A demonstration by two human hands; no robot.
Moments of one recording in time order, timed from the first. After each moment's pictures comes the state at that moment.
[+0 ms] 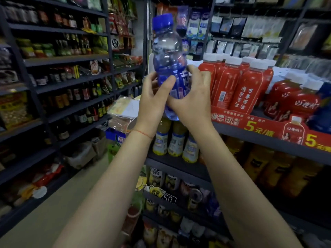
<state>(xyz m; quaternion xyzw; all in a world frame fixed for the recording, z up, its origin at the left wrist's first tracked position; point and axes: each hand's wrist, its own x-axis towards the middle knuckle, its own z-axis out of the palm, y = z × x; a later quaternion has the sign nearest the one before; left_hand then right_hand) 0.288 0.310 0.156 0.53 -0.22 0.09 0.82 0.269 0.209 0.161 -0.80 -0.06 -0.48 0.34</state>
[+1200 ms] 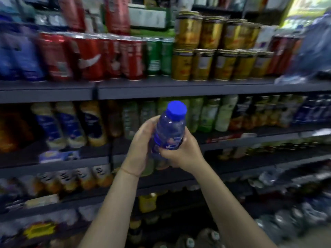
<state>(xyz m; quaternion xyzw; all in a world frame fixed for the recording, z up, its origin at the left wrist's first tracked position) -0.288 -0.375 0.007 0.48 -0.33 -0.31 0.75 -0.397 -0.464 -0.009 -0.78 0.23 -0.36 0.46</state>
